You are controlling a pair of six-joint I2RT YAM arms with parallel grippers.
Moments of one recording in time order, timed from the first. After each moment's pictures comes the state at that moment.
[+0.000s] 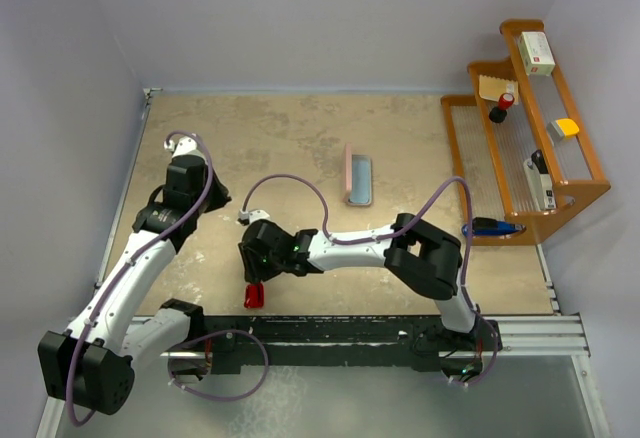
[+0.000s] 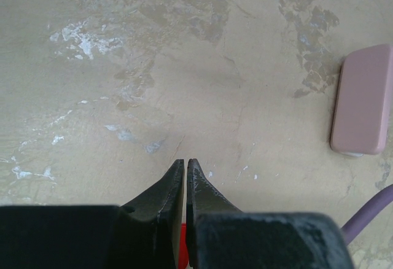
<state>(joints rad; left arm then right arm) -0.25 0.97 0.82 -0.47 -0.15 -0.54 1.24 2.01 1.33 -0.15 0.06 0.71</state>
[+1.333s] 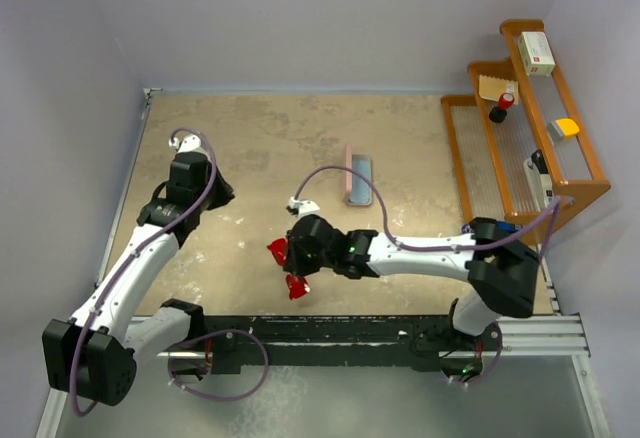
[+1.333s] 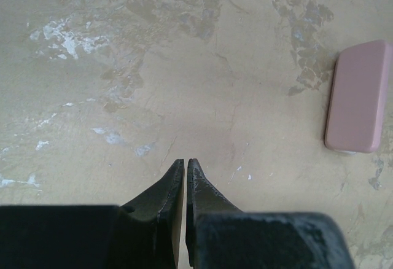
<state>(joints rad) -0.24 1.01 0.82 -0.44 -0.12 -0.55 1.20 1.63 1.01 -0.15 0.11 0.80</state>
